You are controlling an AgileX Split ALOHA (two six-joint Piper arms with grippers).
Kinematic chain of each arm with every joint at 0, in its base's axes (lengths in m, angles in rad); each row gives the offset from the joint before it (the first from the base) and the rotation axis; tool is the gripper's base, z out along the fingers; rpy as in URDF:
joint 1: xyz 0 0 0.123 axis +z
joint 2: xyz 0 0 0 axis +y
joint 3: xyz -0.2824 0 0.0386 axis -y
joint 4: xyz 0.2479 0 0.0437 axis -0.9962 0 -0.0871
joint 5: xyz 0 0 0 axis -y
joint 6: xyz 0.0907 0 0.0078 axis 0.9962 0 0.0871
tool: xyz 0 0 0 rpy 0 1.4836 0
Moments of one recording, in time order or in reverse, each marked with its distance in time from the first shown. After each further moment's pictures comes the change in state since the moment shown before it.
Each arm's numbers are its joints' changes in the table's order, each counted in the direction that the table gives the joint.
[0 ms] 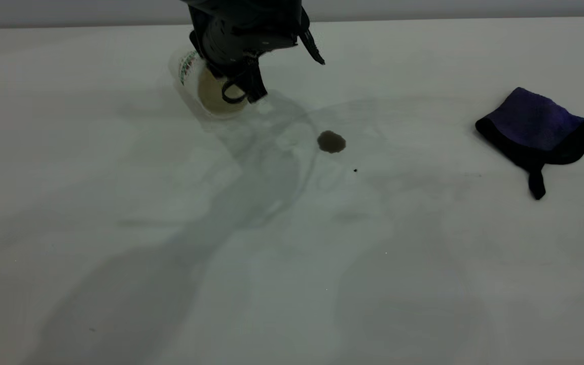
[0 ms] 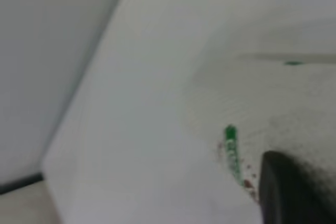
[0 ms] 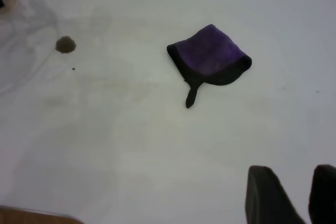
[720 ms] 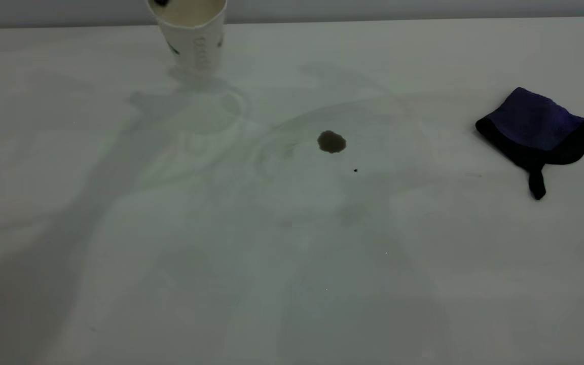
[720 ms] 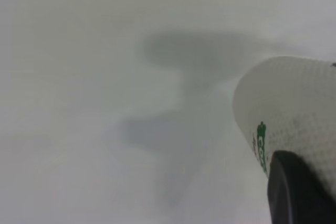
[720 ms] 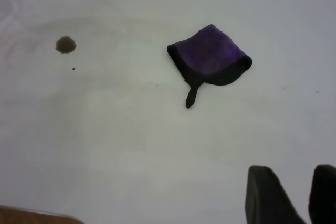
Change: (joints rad) left arm 0.353 -0.312 0.002 1.235 0.119 0.838; right arm 0.000 0.000 0.000 0.000 0.000 0.000
